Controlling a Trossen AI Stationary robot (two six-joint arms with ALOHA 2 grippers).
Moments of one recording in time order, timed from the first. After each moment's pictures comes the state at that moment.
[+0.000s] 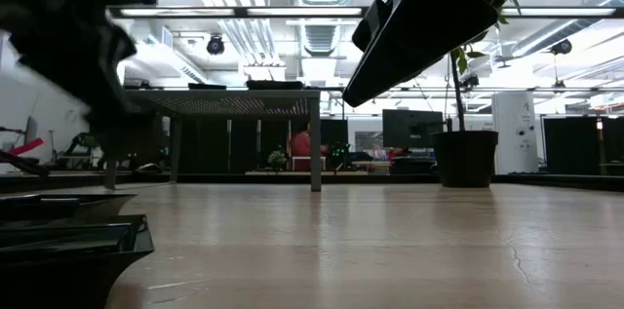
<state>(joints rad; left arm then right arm) -0.62 1.46 0.87 -0.63 -0.49 -0.79 0.46 1.85 1.19 -0.19 0.16 0.29</state>
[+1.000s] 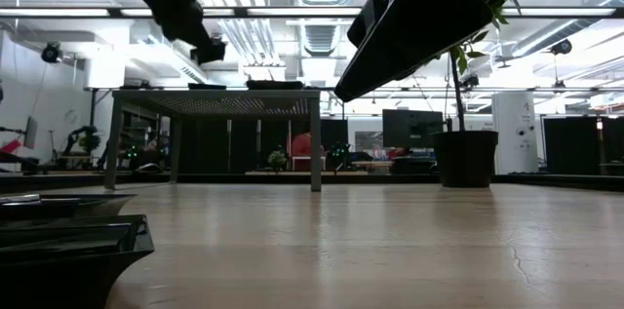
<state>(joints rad) 0.00 1.07 0.91 -0.60 -0.83 0.07 0.46 1.85 1.18 -0.14 0.16 0.25</state>
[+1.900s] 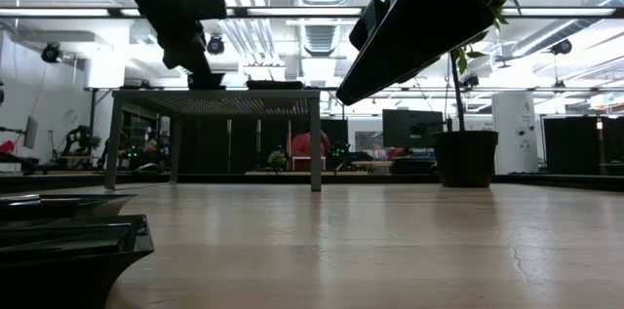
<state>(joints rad) 0.14 1.16 0.91 -0.65 -0.73 0.13 0.46 1.85 1.17 -0.14 0.16 0.27</state>
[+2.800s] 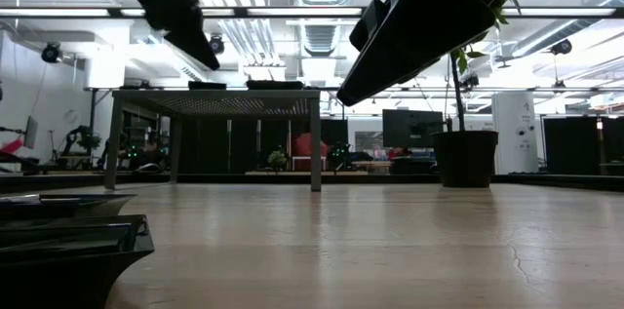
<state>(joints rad) -0.03 1.14 0.94 -0.67 -0.57 -0.06 0.46 1.85 1.17 -0.14 0.16 0.27</state>
